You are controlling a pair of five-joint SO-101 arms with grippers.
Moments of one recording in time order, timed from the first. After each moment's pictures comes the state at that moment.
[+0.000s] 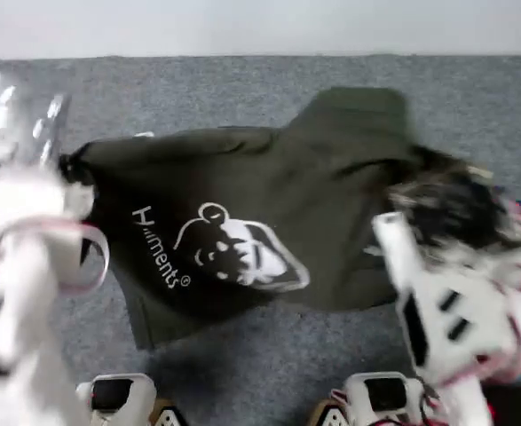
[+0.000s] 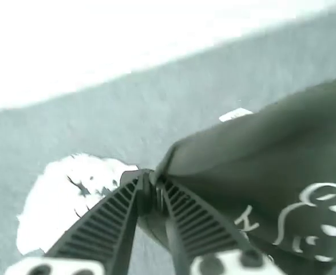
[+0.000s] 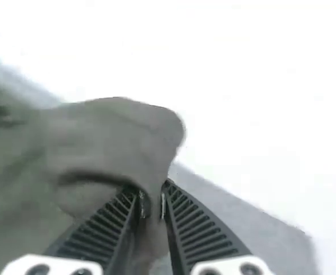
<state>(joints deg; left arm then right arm) -7.3 -40.0 -14.3 99.8 -12.3 -3.5 -53.1 -9.2 80.8 24.8</state>
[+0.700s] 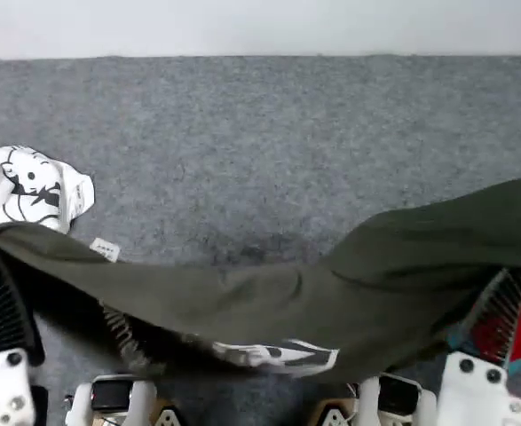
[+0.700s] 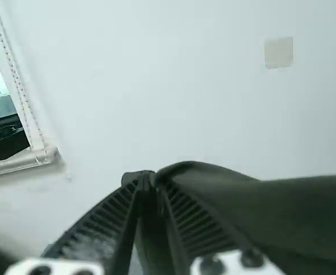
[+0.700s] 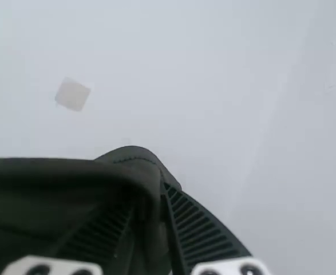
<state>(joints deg) -7.1 -60.8 -26.2 96.2 -9.3 13.1 -66.6 -23.0 80.8 19.2</state>
